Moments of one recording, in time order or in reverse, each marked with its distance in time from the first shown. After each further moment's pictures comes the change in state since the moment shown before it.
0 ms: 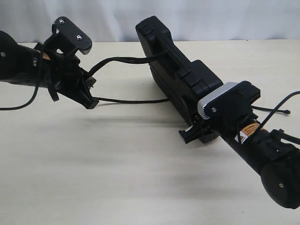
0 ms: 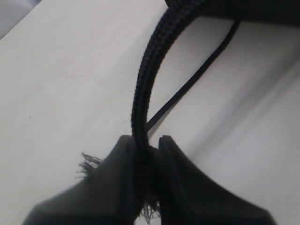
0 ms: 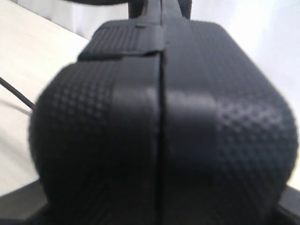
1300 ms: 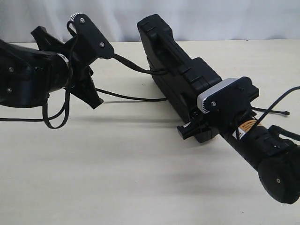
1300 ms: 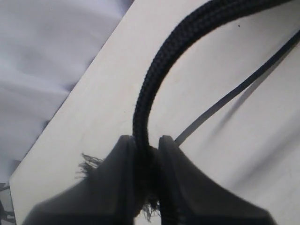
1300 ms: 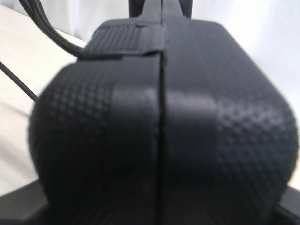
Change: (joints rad) left arm -0.271 0.003 -0.009 1.718 0.363 -1.649; right arm 0.000 -0.005 -0.024 0.010 0.038 0.041
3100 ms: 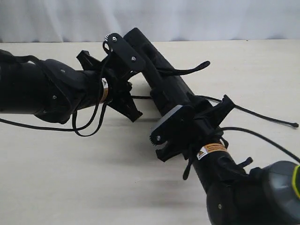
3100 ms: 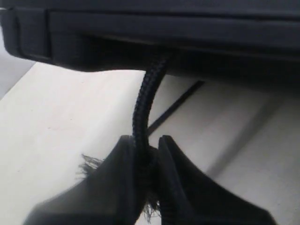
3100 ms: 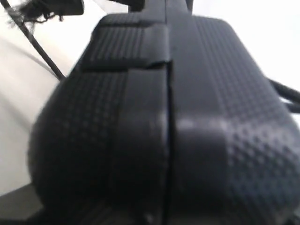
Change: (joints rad) left arm -0.054 0.157 -0.029 0.398 -0.241 -0.564; right arm 0.410 0.126 -0.118 0.709 -0.086 -0.650
